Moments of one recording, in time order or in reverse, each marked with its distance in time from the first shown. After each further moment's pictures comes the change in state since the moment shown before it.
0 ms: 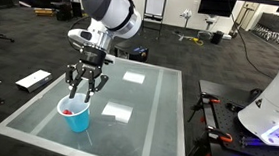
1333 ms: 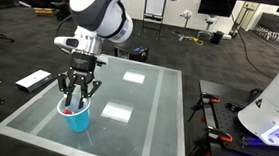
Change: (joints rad) arm 0.004 0.084 0.057 0.112 -0.215 0.028 0.173
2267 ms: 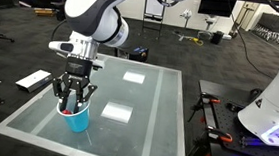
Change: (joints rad) arm -0.020 0.060 0.049 0.063 -0.034 0.001 0.027
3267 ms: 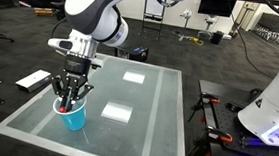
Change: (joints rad) arm -0.027 0.007 0.033 0.008 0.000 0.034 0.000
